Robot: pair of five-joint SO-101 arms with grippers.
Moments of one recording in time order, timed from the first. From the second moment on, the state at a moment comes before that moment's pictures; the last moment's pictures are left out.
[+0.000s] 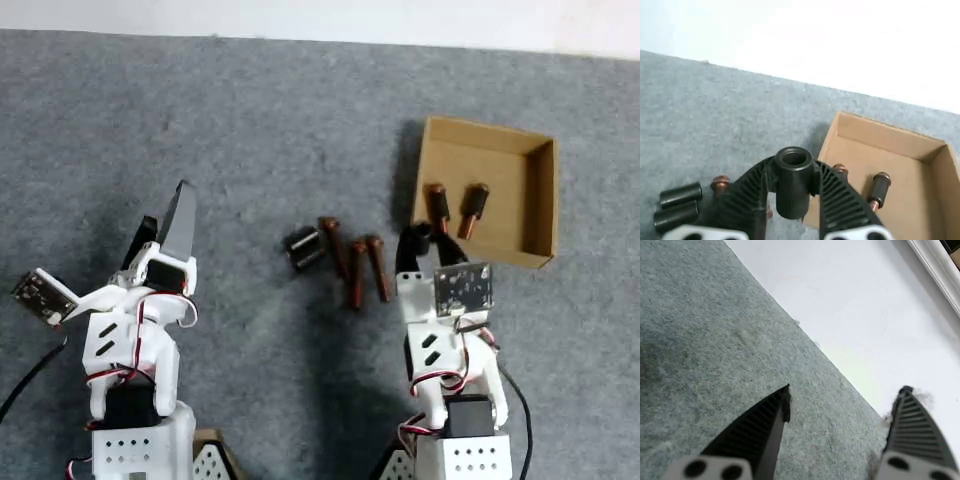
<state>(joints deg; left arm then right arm) -10.9 -103.7 96.0 25.3 51.2 -7.9 -104.2 95.7 24.1 10.7</state>
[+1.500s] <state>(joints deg) -9.8 -103.7 96.0 25.3 51.2 -7.9 -104.2 95.7 23.1 10.7</state>
